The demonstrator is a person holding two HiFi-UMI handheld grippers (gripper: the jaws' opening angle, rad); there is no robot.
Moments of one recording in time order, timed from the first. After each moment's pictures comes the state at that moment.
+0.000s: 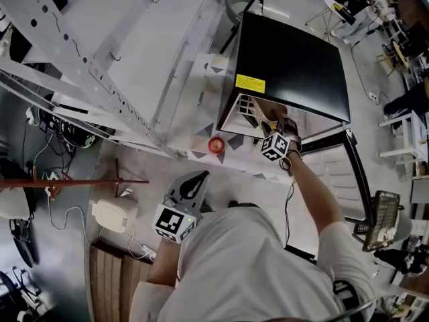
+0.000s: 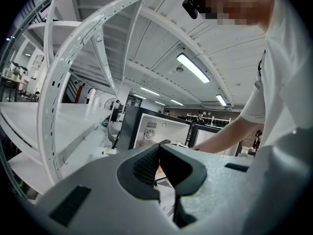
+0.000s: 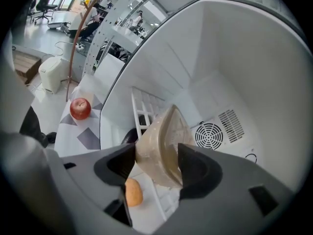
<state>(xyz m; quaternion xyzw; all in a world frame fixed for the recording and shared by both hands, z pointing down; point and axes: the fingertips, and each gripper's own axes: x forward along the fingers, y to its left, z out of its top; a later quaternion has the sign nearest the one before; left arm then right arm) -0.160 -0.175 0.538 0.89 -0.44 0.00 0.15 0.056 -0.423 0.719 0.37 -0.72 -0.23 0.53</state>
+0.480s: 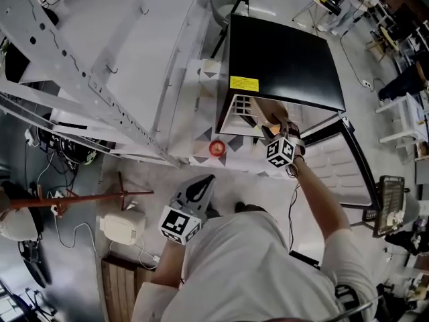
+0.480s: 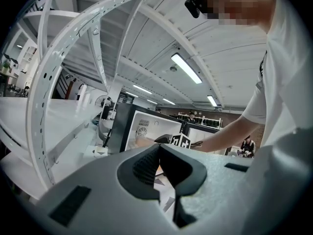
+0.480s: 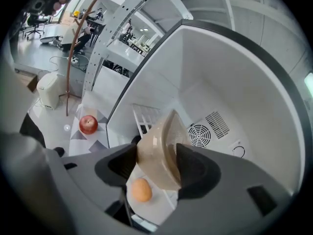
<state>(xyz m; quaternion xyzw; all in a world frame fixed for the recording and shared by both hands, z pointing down) -0.155 -0.169 0.542 0.91 -0.38 0.00 0.16 0.052 -0.382 0.677 0.40 -0.75 -0.19 0.49</state>
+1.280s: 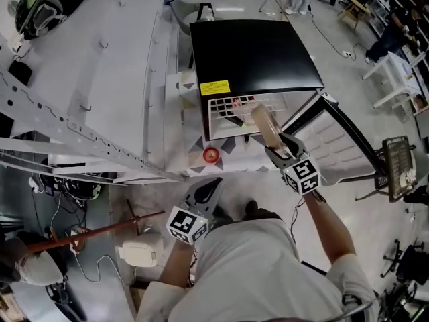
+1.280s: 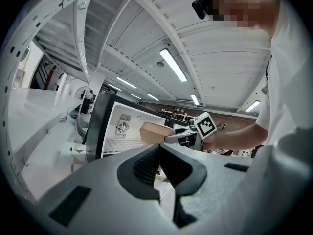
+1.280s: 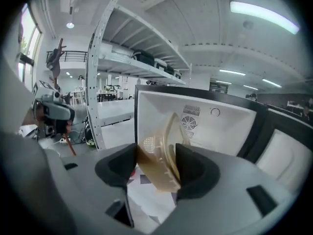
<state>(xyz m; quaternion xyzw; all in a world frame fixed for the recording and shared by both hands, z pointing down) -0.112 -0.171 0.546 0.95 -0.27 0.01 0.16 0.073 -0.253 0.573 0.50 -0.83 0.08 0.25</state>
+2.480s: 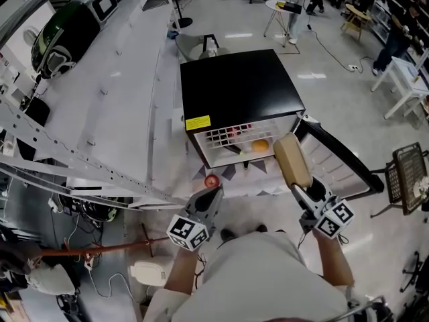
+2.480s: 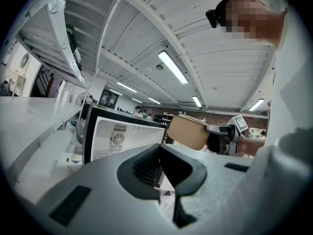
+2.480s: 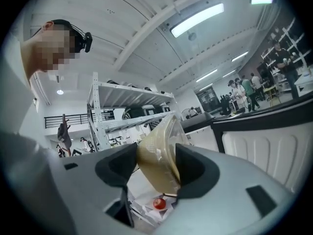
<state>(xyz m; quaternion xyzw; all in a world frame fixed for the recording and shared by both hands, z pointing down) -0.057 -0.197 0.499 0.94 -0.30 0.00 0.14 0.167 -0.157 0.451 0.50 -0.85 0.17 -0.07</state>
